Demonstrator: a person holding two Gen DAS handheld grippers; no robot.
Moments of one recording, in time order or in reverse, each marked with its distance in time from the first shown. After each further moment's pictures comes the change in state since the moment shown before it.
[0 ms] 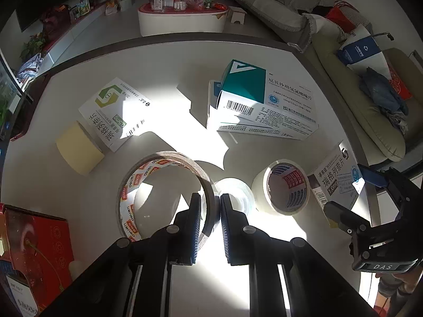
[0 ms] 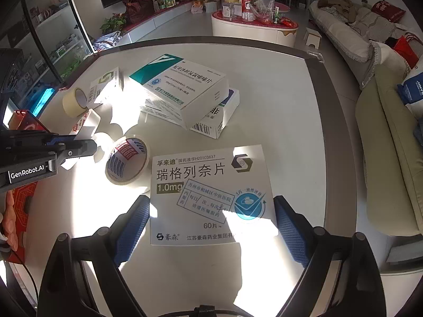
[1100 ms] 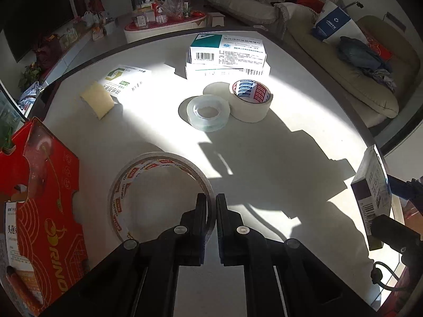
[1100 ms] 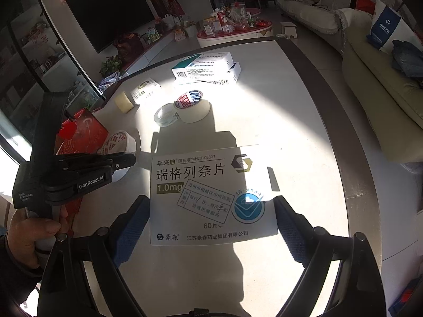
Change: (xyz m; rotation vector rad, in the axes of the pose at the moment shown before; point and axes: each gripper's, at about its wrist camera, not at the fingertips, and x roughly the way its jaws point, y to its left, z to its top) left arm -0.038 -0.015 -0.107 0.168 -0.075 0.032; right arm -0.092 0.040 -0.127 0.252 -0.138 0.103
